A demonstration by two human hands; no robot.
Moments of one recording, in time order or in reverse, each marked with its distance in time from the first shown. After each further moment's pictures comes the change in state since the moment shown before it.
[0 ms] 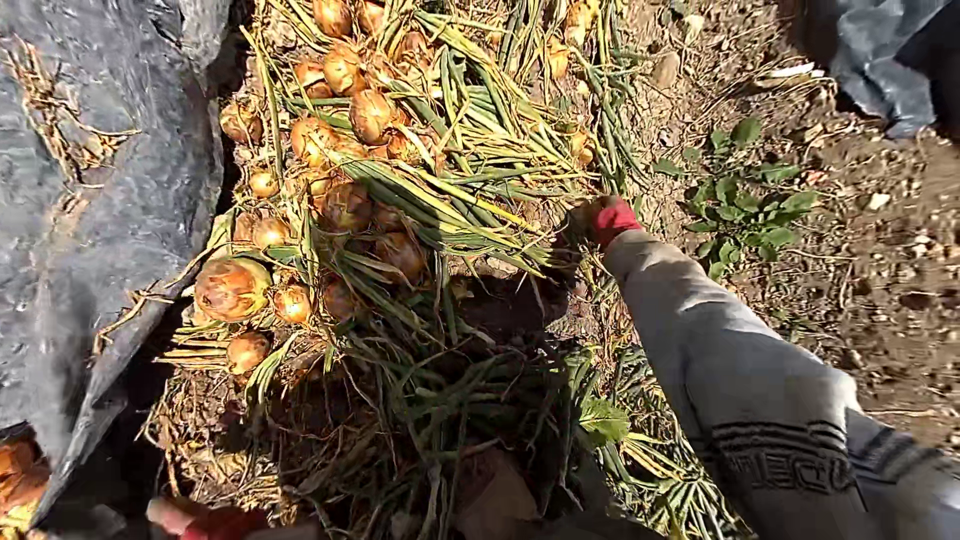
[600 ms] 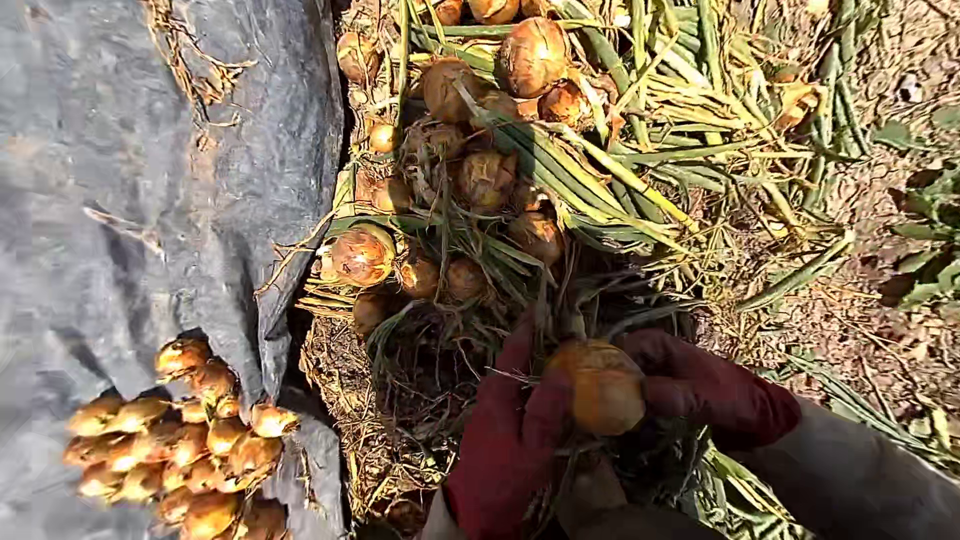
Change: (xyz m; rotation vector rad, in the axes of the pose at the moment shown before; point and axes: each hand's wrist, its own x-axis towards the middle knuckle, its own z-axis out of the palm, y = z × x) left_hand 0.022 -0.082 0.135 1.201 -0.659 -0.395; right_hand -0.244 -0.160 0.016 0.849 -1.136 -0.493
